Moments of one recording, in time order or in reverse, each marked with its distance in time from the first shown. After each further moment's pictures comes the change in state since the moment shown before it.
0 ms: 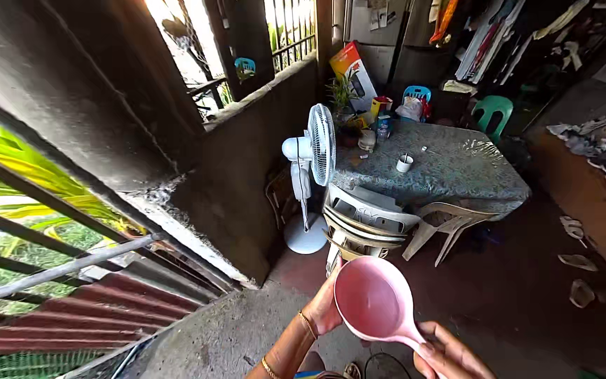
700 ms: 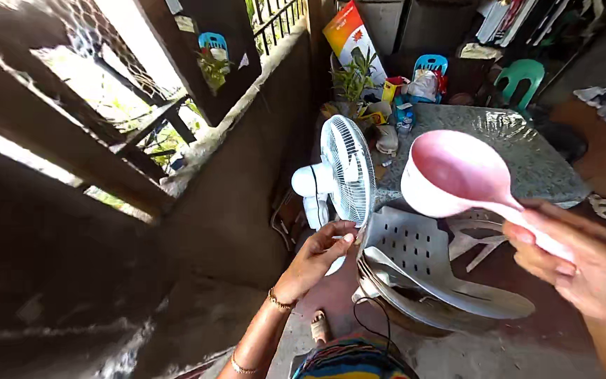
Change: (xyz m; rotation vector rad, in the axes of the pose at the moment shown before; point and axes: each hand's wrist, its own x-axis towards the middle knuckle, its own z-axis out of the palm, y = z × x) left_hand 0.154 0.377 -0.122 0.797 -0.028 0.365; right_hand 0.381 -0.226 0.012 -0.173 0.319 -0.377
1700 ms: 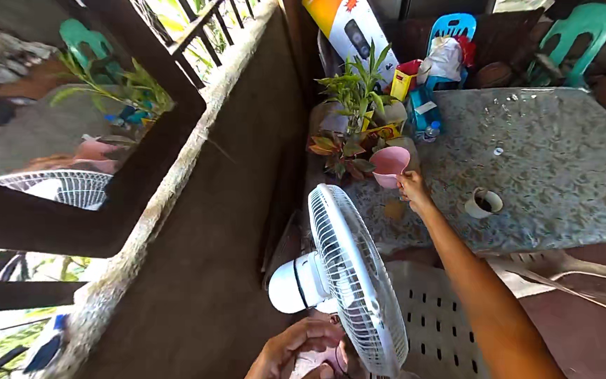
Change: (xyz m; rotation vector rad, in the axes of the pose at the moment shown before) left_hand 0.207 -0.005 -0.123 0.067 -0.147 -0.045; right_hand 0.574 0.286 0.004 -0.160 0.248 0.343
